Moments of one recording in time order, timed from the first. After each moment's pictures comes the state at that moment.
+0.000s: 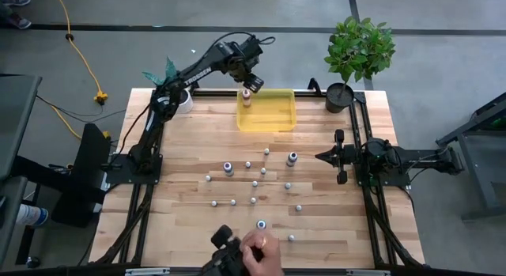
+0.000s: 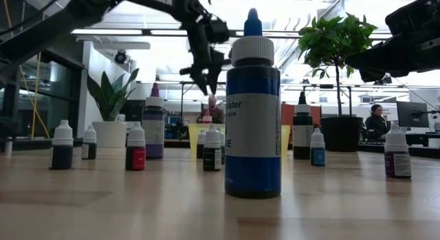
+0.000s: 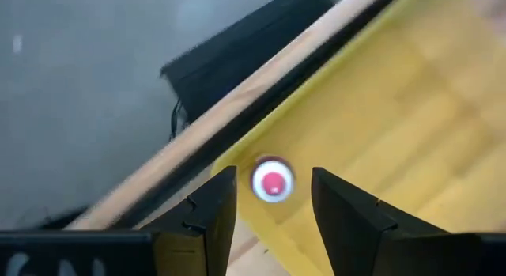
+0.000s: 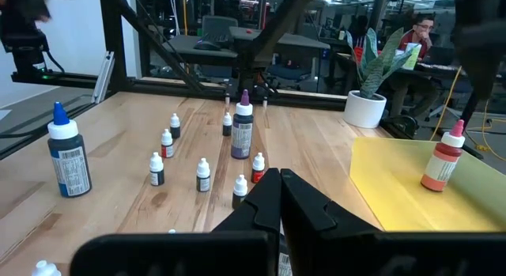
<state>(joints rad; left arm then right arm) 0.63 2.22 2.36 -1.23 -0.11 -0.17 -0.03 0.09 0.01 0.03 0.00 -0.09</state>
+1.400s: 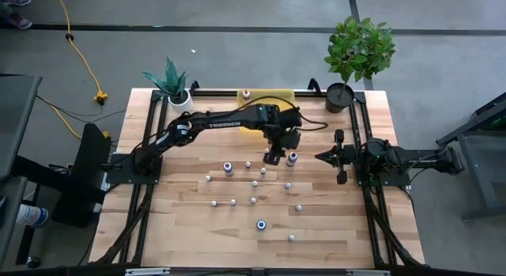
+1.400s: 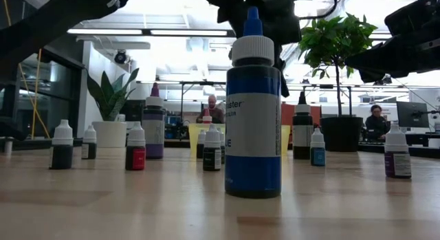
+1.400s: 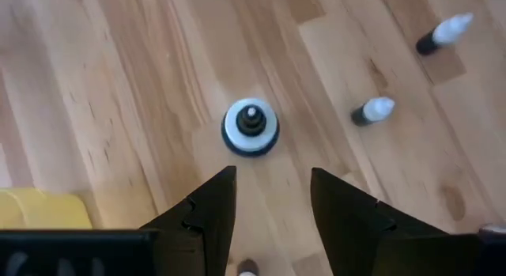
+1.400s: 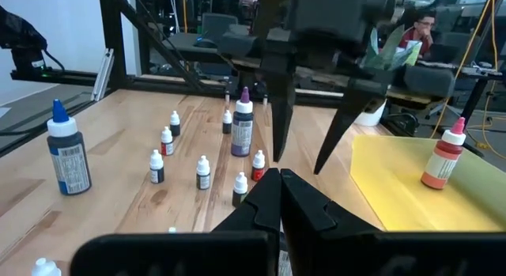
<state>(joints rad) 0.16 2.34 2.32 -1.05 0.25 0.49 -0.03 0.09 0.01 0.03 0.00 -0.09</state>
